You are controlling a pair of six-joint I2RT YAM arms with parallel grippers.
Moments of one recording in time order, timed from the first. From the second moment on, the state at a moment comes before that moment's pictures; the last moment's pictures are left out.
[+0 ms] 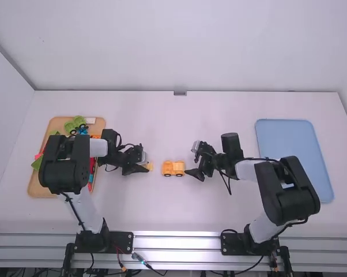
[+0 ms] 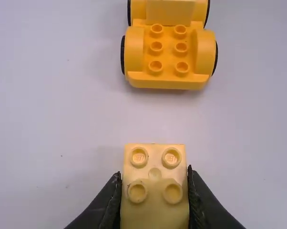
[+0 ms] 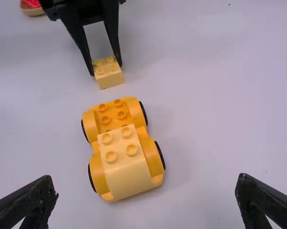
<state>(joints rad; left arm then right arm) 0.09 1.94 0.86 -0.42 0.88 1.53 0.26 1.73 0.59 0.25 -0.89 -0.68</state>
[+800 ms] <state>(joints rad) 0.09 1.94 1.04 -0.62 0.84 1.39 0.35 1.98 0.59 0.56 -0.94 -0.73</state>
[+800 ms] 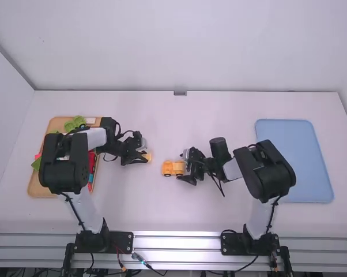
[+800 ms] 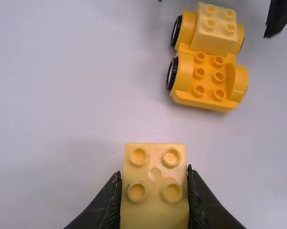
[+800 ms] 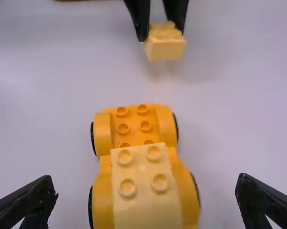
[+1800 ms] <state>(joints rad) -0.02 1.89 1.04 -0.67 0.87 1.38 0.36 2.11 0.62 0.69 -0.97 -0.73</state>
